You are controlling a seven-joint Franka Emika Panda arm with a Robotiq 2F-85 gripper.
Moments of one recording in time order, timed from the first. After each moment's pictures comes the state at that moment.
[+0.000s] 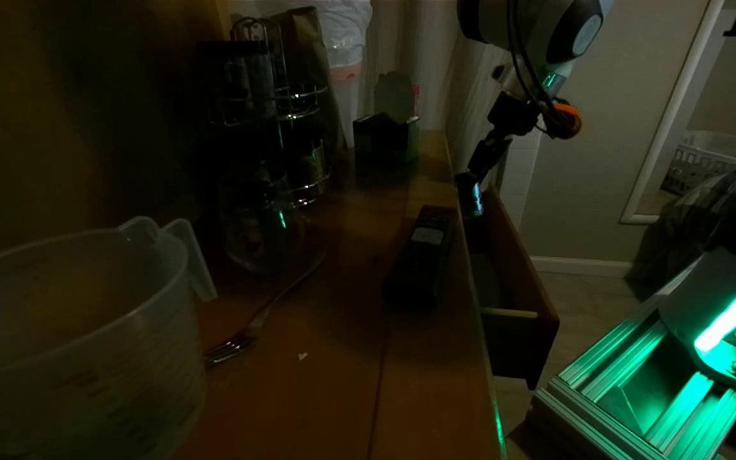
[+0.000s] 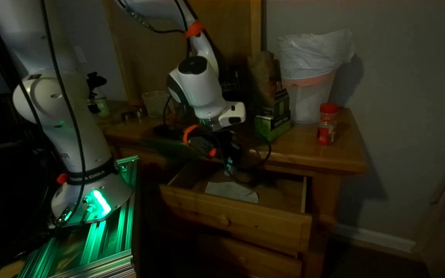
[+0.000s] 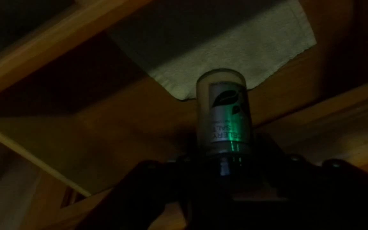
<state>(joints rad) 0.10 0.06 -0.11 -2.74 1.31 2.92 -1.65</state>
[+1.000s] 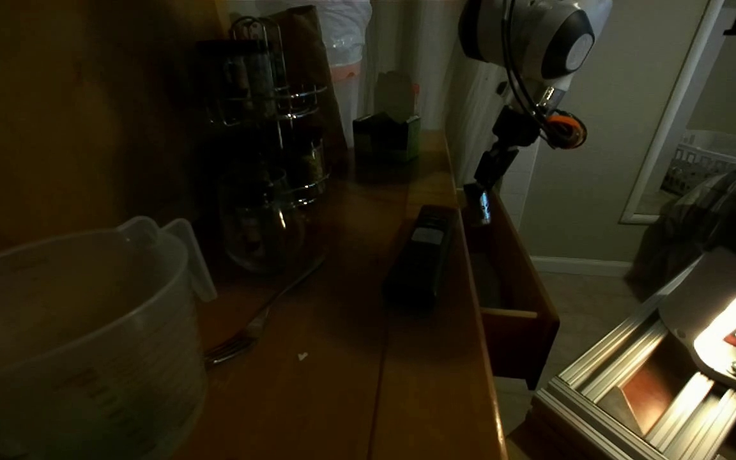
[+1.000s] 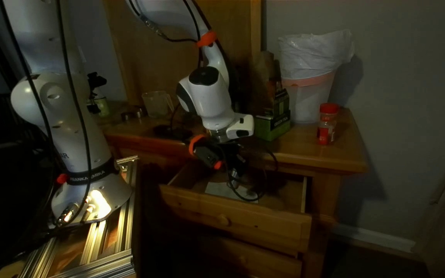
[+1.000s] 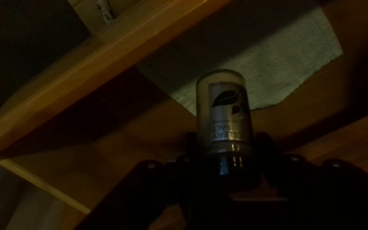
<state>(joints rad) 0.05 0.18 -0.15 -2.66 1.29 2.89 -1.65</state>
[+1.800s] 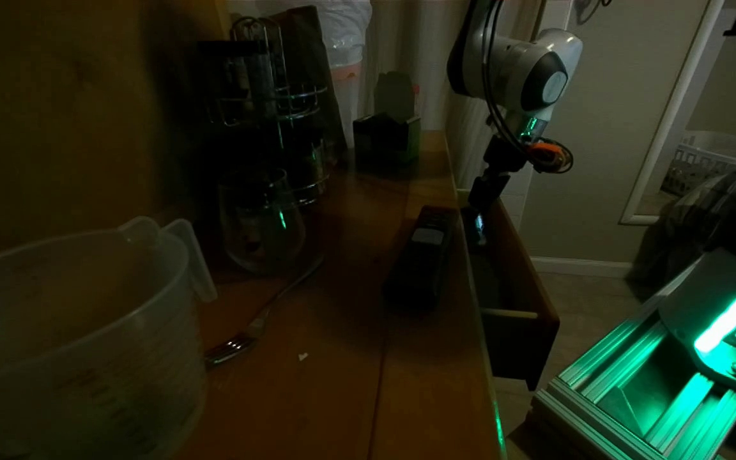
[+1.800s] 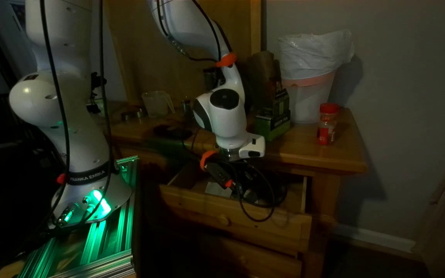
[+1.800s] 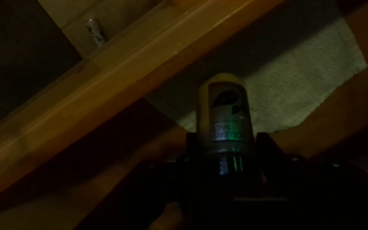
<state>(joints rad) 0.03 0.40 -0.16 -2.52 1.29 2.83 -1.65</state>
